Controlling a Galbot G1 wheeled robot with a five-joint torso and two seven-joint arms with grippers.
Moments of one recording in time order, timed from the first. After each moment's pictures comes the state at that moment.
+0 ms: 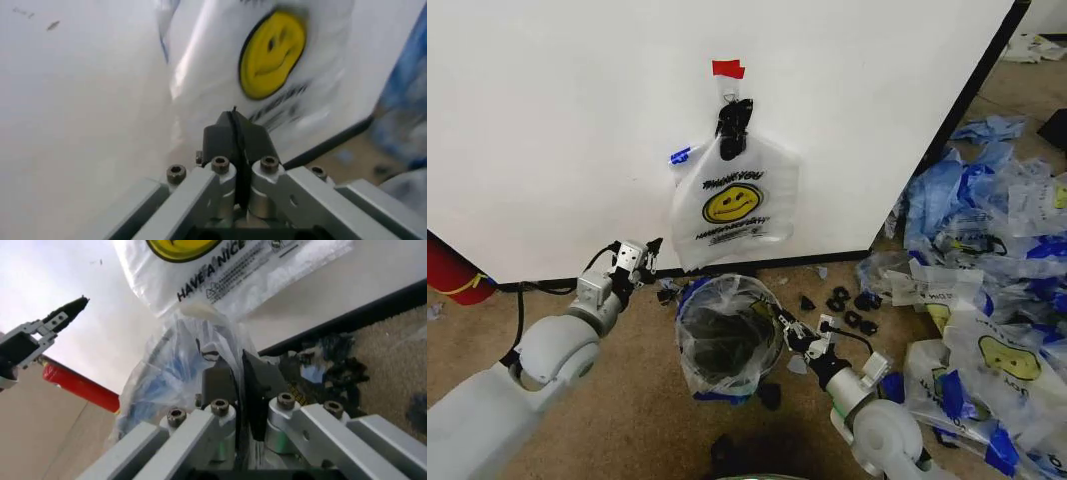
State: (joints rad) left arm 1.09 -0.73 -0.29 -2.02 -0.72 0.09 -0.07; right arm -1.35 1.17 0.21 1.98 0.94 -0.10 -0.10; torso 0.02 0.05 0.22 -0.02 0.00
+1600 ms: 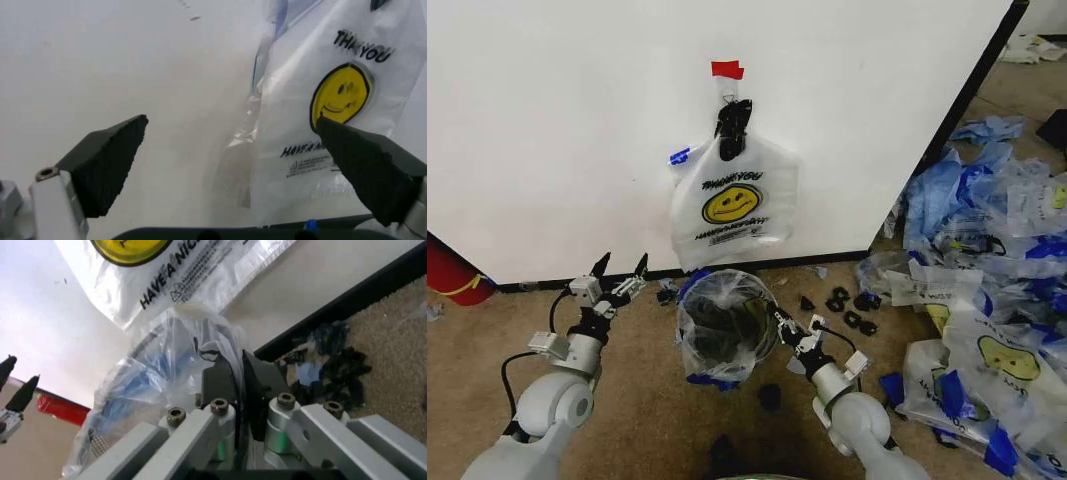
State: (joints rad) left arm 1.32 -1.03 -0.52 -1.90 -0.68 -0.22 0.03; right arm -1.26 1.31 0.22 1.72 0.97 -0.07 -0.21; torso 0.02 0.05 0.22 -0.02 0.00
